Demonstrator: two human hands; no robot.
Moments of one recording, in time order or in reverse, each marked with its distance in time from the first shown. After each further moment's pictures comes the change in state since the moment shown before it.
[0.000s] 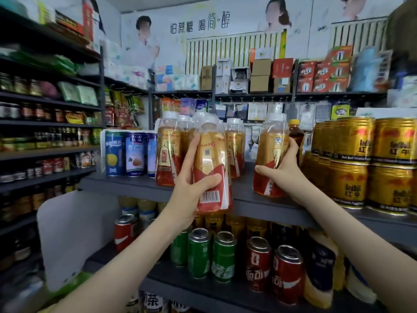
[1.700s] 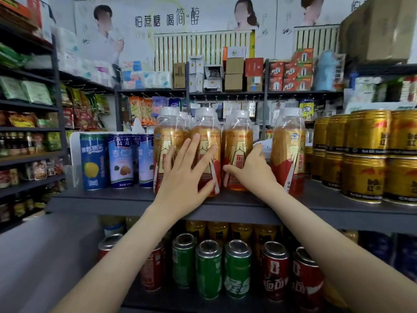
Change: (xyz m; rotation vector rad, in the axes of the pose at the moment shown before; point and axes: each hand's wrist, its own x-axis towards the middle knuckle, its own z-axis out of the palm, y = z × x) left_hand 0.071 -0.041 -0.095 1.695 -0.090 0.568; right_hand 0.006 -0.039 0.106 -0.561 0.112 0.103
